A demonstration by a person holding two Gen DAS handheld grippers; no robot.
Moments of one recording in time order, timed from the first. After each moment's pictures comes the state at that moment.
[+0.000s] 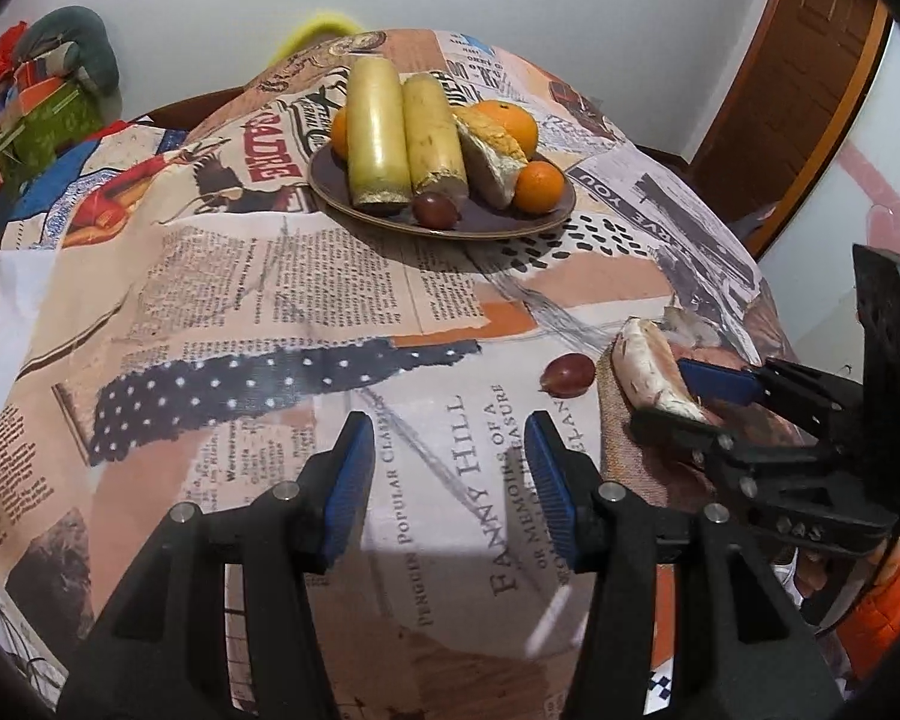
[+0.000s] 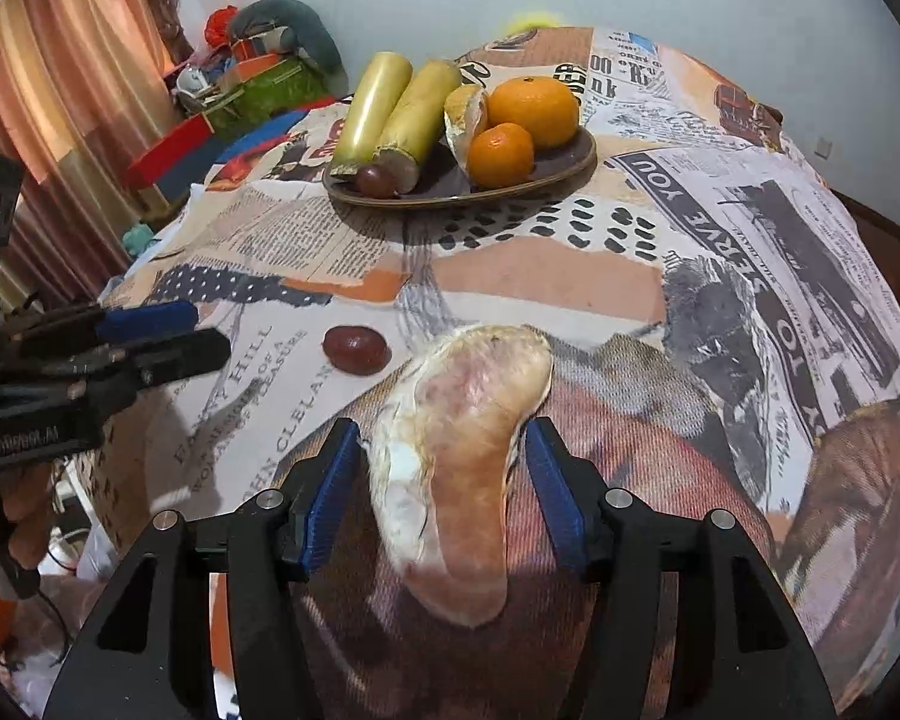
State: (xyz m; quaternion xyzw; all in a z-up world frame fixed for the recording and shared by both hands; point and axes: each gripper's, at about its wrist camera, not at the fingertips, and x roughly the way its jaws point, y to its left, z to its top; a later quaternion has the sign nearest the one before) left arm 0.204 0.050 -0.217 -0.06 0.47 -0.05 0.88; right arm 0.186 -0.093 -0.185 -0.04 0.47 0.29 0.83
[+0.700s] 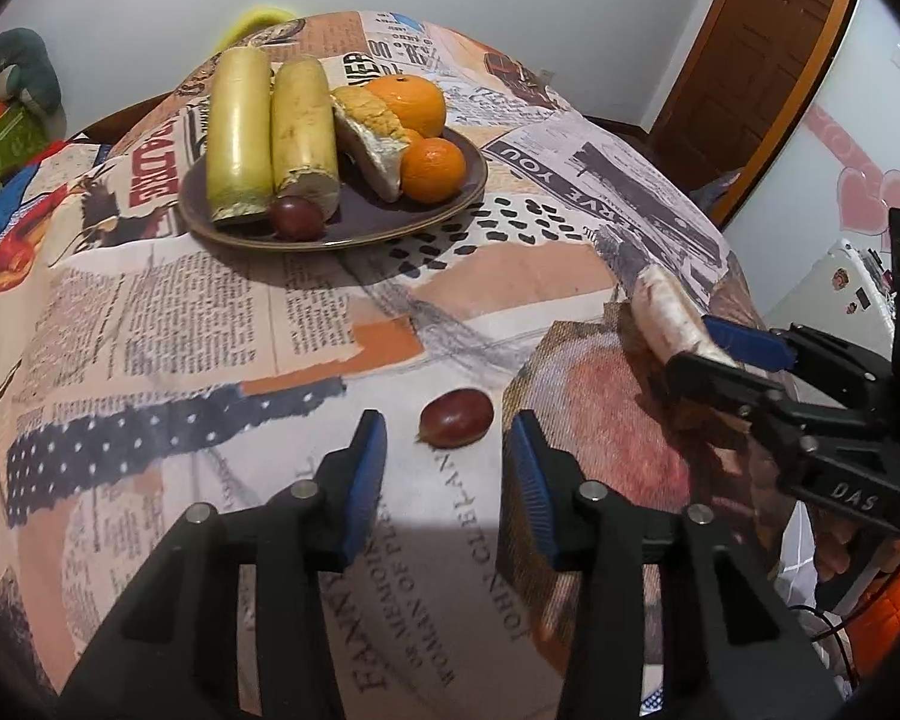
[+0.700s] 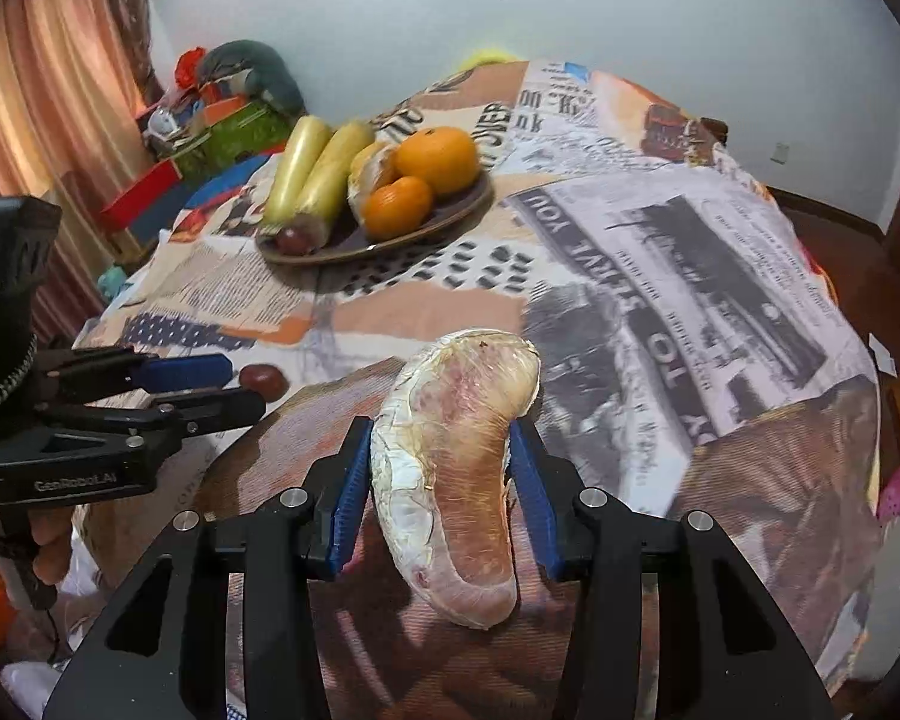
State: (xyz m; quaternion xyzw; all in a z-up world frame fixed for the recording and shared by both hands) left arm 0.239 -0.001 -0.233 -0.05 0.48 -0.11 0.87; right arm 0.192 -0.145 -0.168 -0.02 0.43 0.26 0.86
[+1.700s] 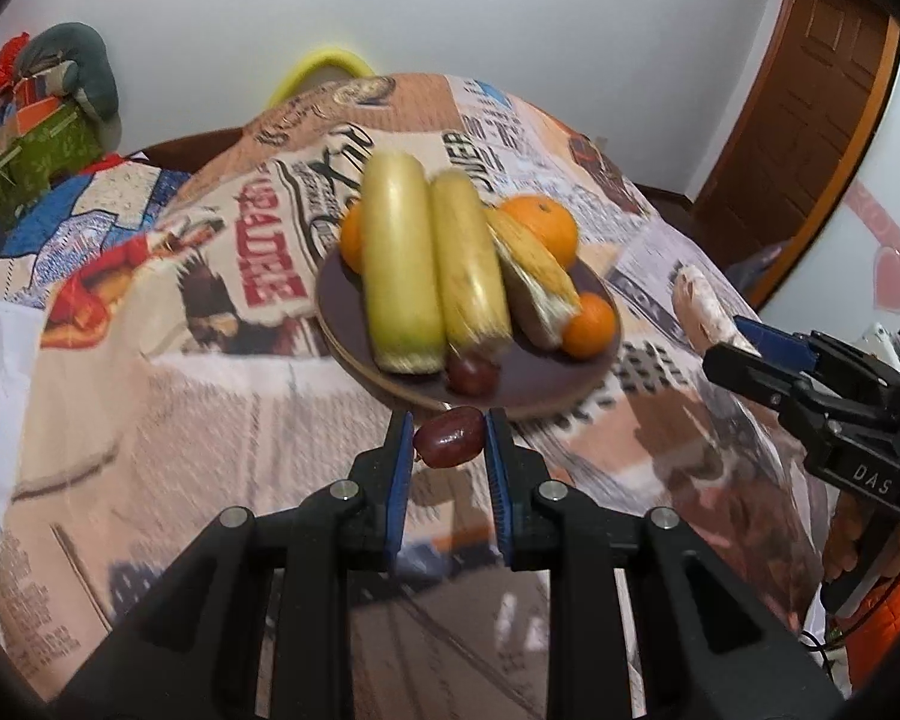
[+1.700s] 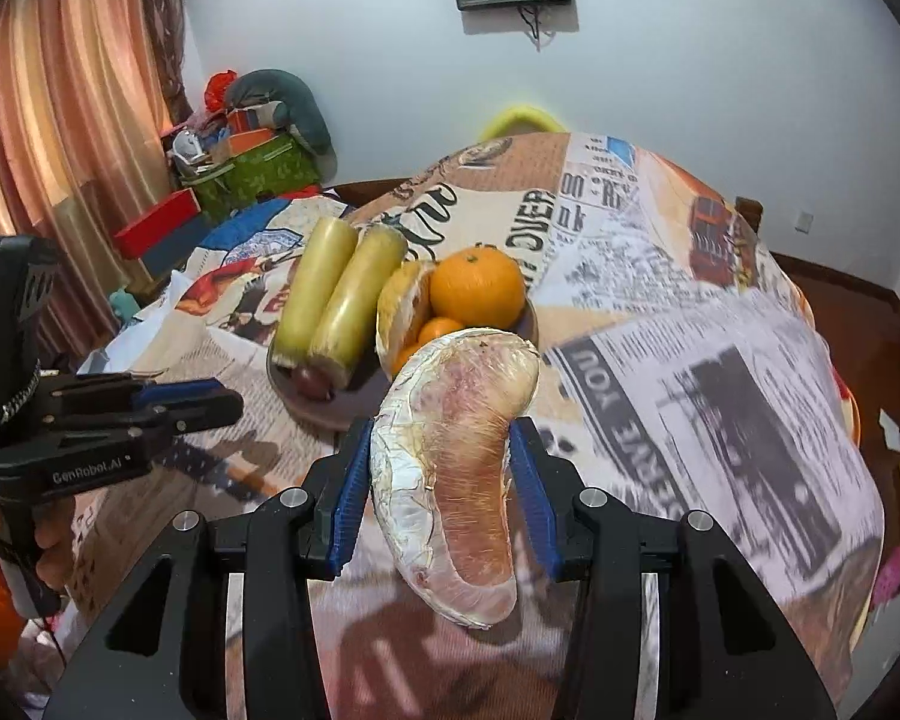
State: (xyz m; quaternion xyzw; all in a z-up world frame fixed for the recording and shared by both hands) left arm 0.283 0.078 -0.199 -0.07 0.43 -0.04 0.90; right arm 0.248 -0.097 -0.136 -0.04 0.38 0.29 0.88
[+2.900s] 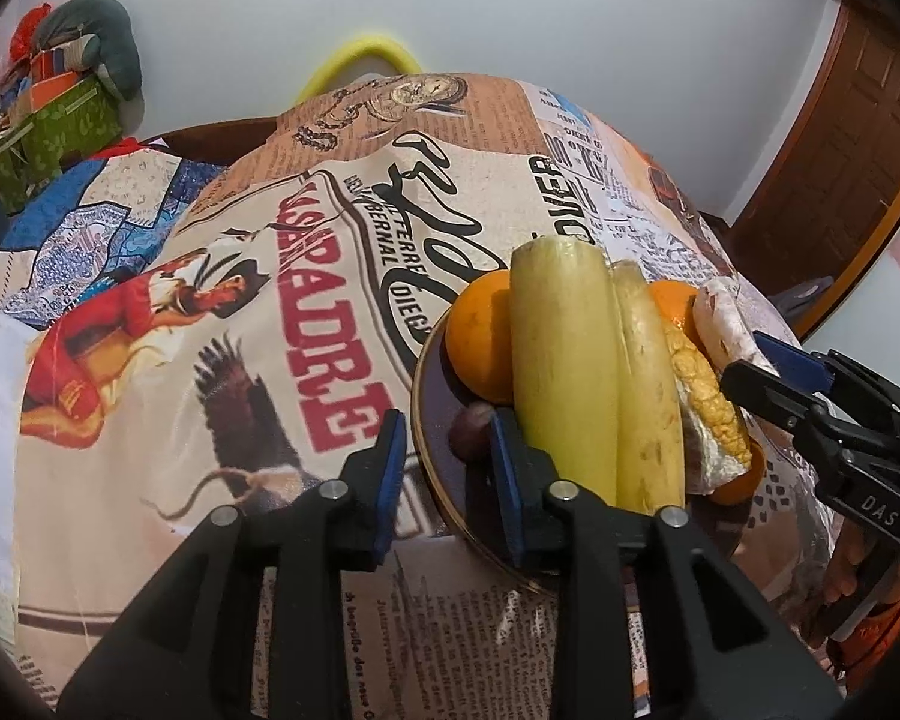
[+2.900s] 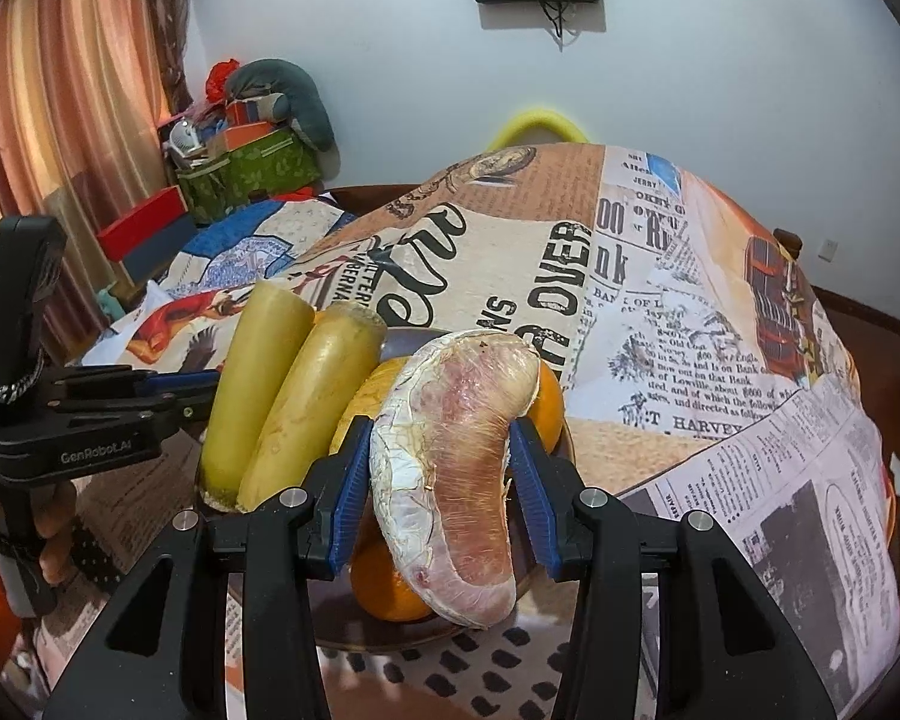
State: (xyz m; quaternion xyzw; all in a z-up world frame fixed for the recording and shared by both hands) left arm 0.372 0.134 -0.221 -0.10 0.44 -0.01 0.89; right arm 0.331 -0.047 -0.149 -0.06 0.38 0.30 0.87
